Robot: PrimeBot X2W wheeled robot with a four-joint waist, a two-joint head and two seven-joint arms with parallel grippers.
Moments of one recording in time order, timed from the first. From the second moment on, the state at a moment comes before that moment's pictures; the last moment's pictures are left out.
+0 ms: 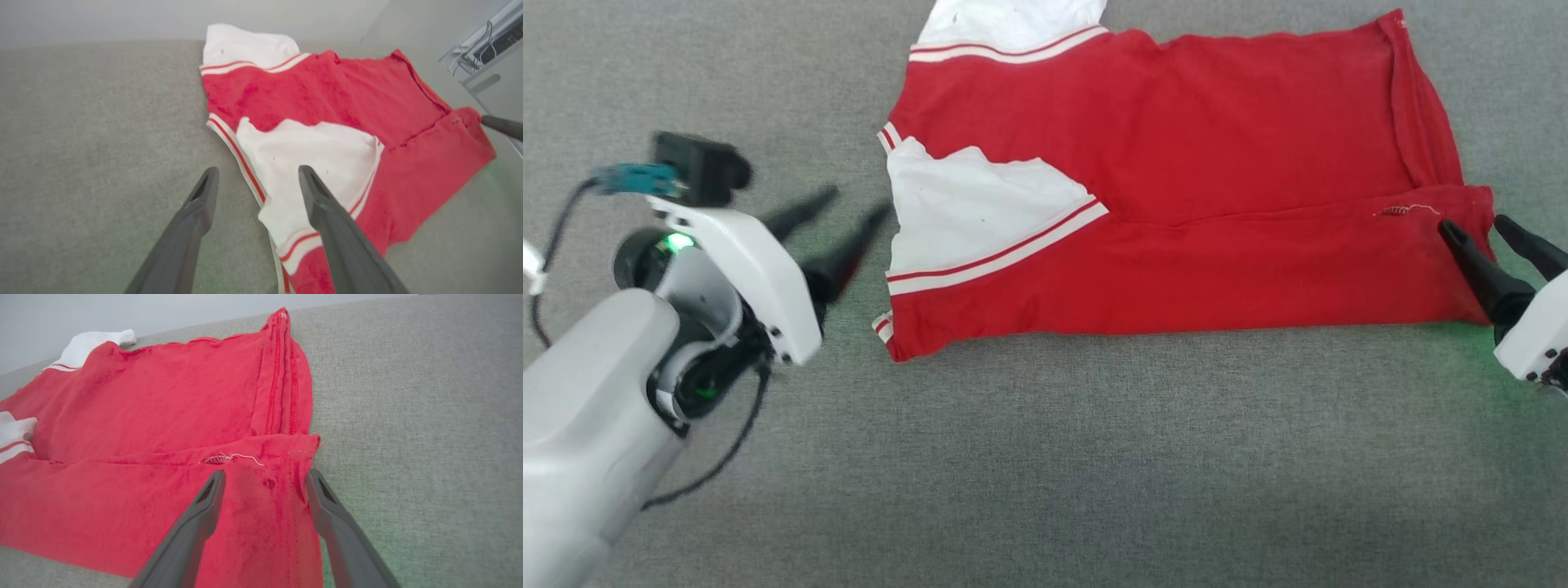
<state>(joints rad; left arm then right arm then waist) -0.82 0.69 -0.86 0.35 -1.16 -0.10 0.09 -0.49 -0.62 0.27 0.37 0.89 0.13 0.21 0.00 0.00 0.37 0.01</state>
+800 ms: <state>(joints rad) -0.78 0.76 -0.93 0.22 -1.39 0.09 0.62 -0.49 -0.62 0.33 0.33 0.88 0.13 0.21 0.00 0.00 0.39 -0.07</state>
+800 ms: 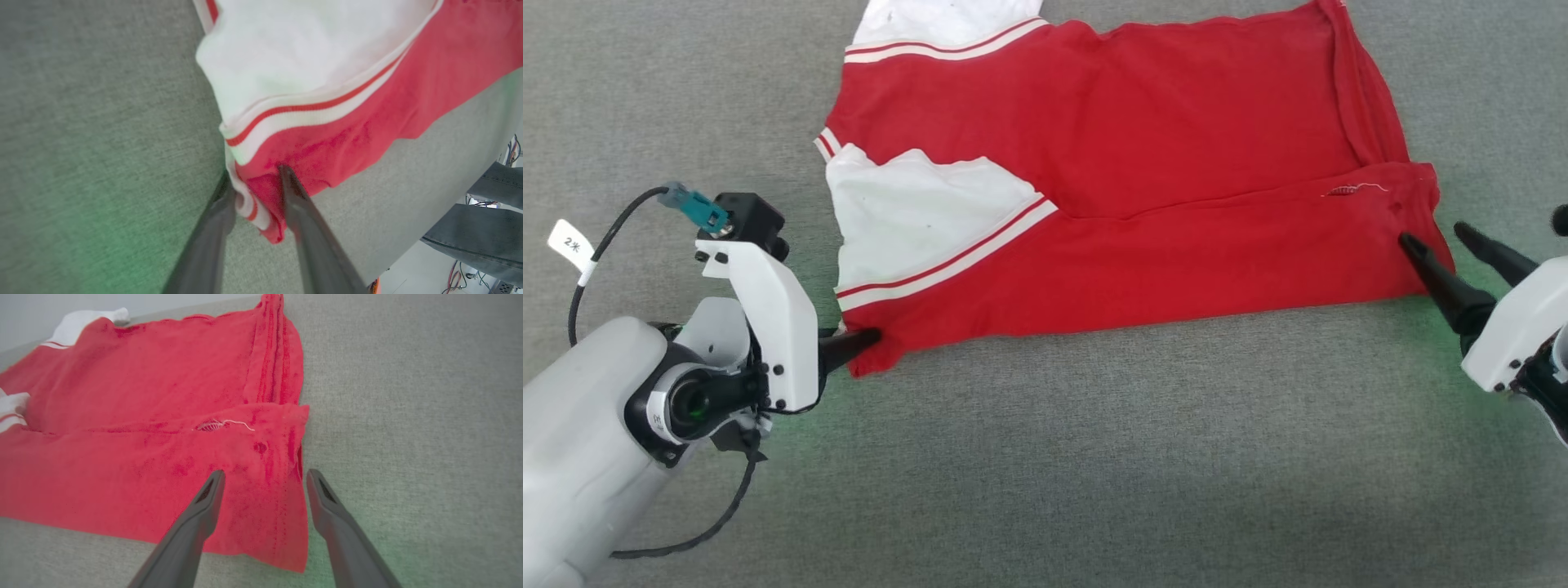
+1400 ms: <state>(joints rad) -0.78 0.70 -0.95 0.21 -1.35 0.05 0.54 -0.61 -0.70 0.50 0.42 0.86 0.13 0.49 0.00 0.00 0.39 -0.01</state>
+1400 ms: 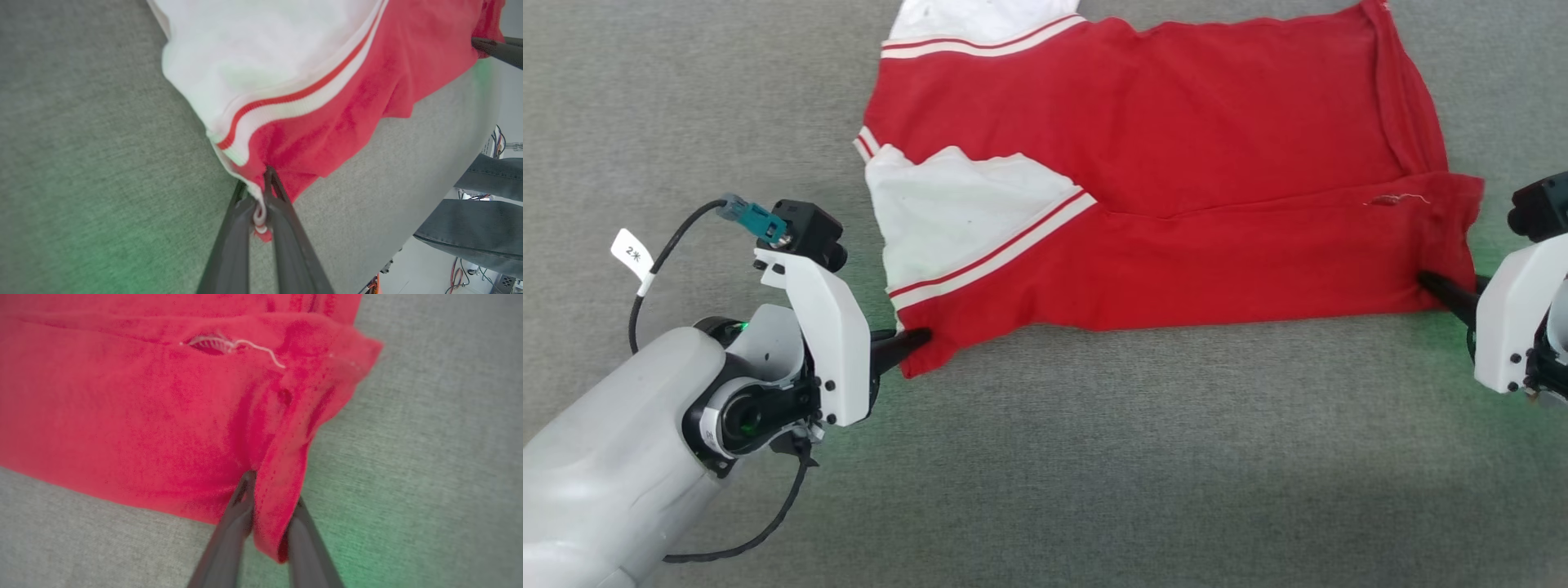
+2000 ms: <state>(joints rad) -0.58 0.86 -0.90 -0.04 -1.41 0.07 0.44 -0.39 -0.83 0.43 0.22 0.92 0.13 0.57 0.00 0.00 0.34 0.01</state>
